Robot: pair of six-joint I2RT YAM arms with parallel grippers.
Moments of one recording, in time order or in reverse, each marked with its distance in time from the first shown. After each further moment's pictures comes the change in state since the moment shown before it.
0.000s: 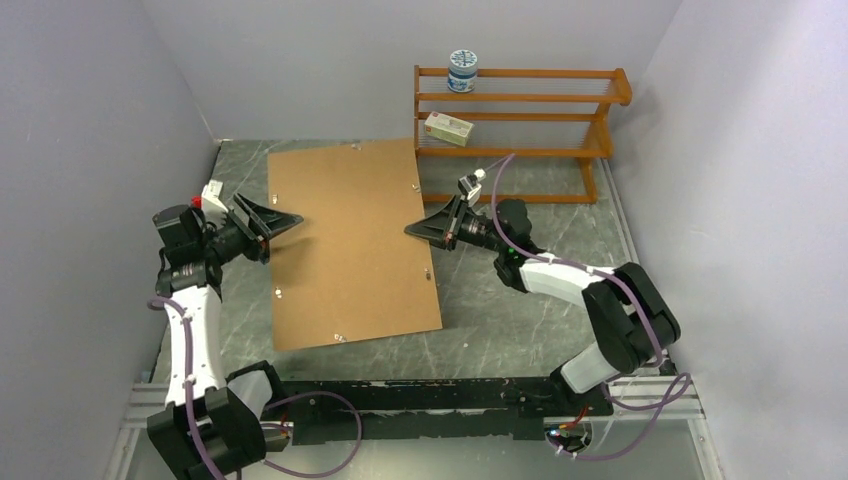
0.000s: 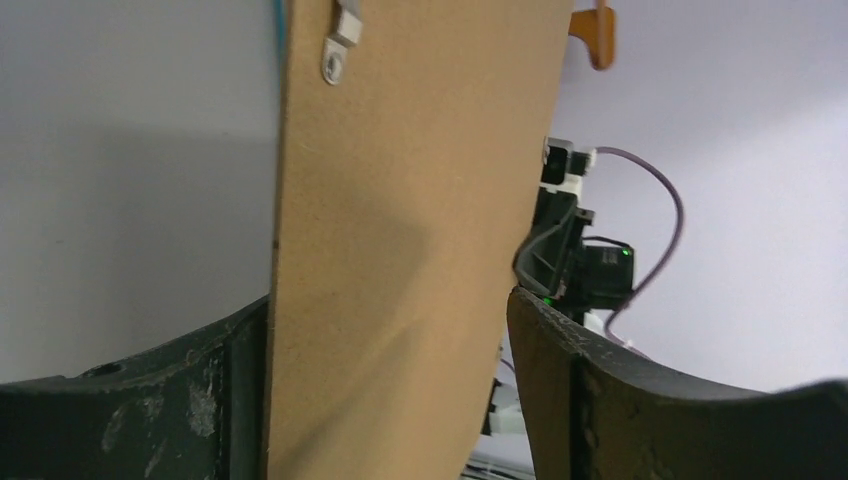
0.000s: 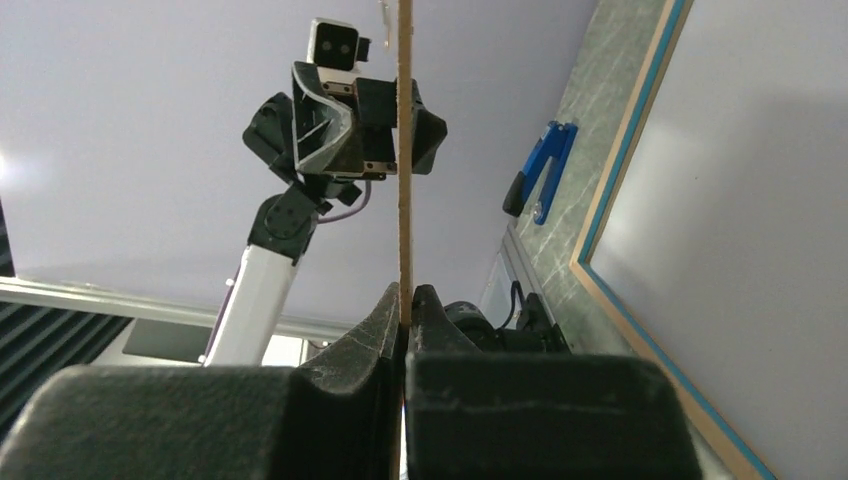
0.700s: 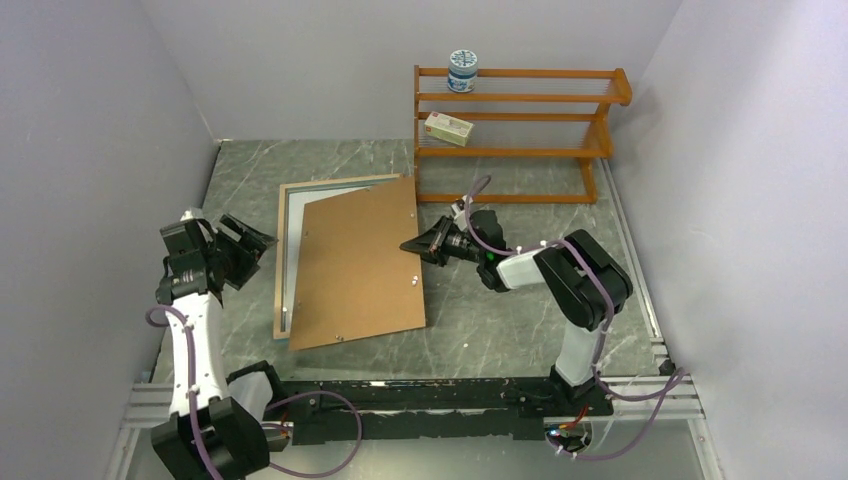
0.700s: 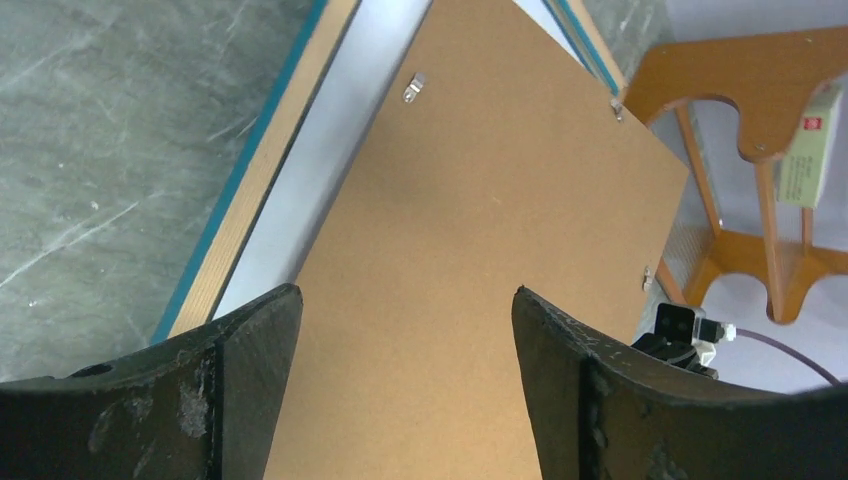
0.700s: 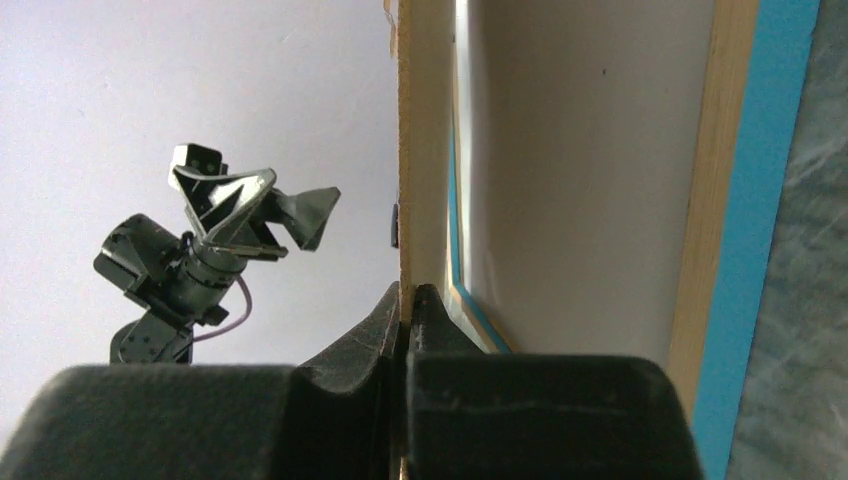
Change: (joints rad) left arm 0.002 -0.044 0.017 -0.317 -0.655 0.212; right arm 0.027 0.307 0.002 0.011 0.122 0.006
